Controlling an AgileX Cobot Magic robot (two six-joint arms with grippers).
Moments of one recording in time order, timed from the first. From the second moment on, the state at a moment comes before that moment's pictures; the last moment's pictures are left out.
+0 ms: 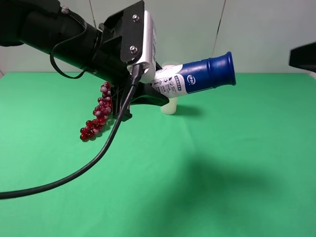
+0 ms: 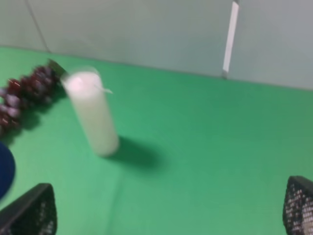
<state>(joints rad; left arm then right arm) -0.63 1.55 -1.02 -0.97 0.46 1.77 0.24 0.65 -0.73 0.15 0.63 -0.15</state>
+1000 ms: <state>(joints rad) -0.63 1.55 -1.02 -0.97 0.48 1.77 0.24 -0.01 -0.73 0.05 1.21 -0.06</state>
